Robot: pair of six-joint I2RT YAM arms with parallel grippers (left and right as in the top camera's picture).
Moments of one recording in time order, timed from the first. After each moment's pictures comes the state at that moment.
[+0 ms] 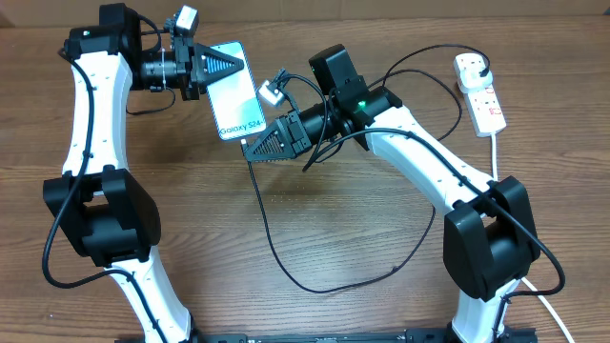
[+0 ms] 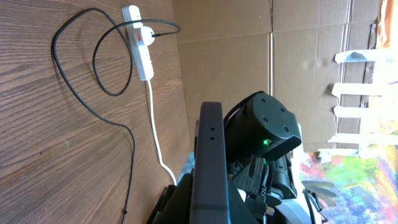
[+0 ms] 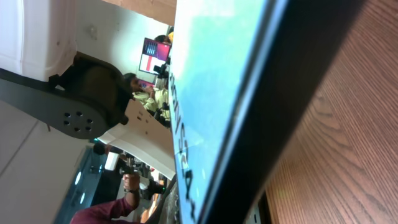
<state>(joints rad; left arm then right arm) 0.13 2.14 2.07 -1.36 1.40 0.01 0.53 1.98 1.61 -0.49 -1.39 0.33</state>
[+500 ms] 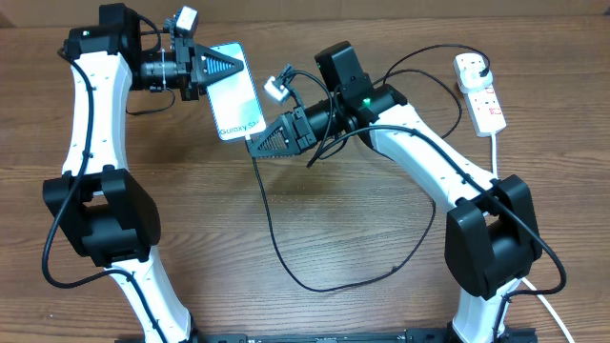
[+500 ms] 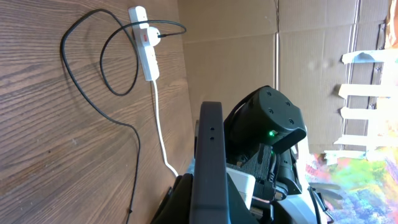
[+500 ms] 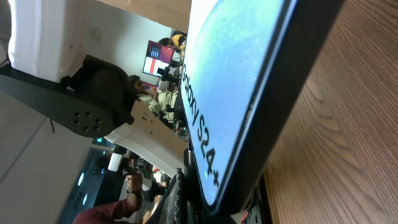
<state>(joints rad) 0.13 2.14 2.07 -1.36 1.38 0.01 0.51 1.98 1.61 -0.48 -1.42 0.33</state>
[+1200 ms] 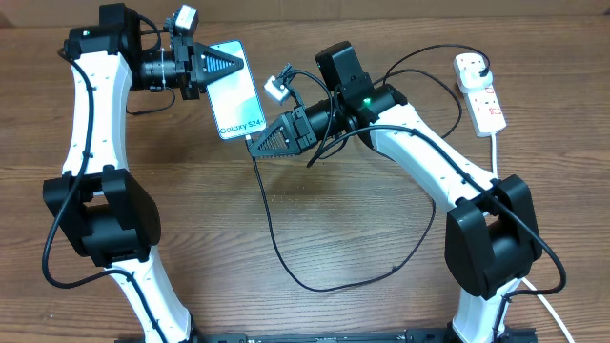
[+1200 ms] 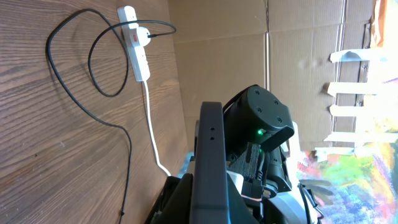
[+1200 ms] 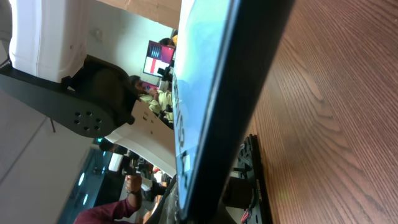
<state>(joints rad) 0.13 2.14 2.07 -1.36 1.41 0.01 0.51 1.98 1.61 -0.48 -1.42 0.33</state>
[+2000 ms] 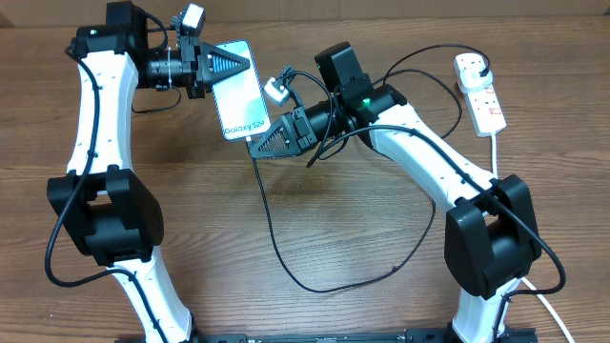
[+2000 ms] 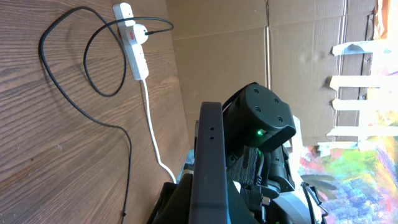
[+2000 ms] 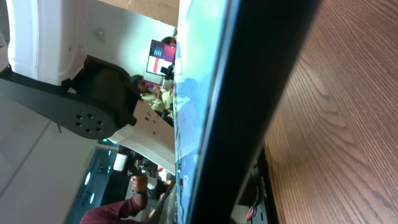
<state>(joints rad) 0.10 2.14 2.07 -1.34 1.41 0.01 0.51 1.99 1.61 -0.48 -1.43 0.35</state>
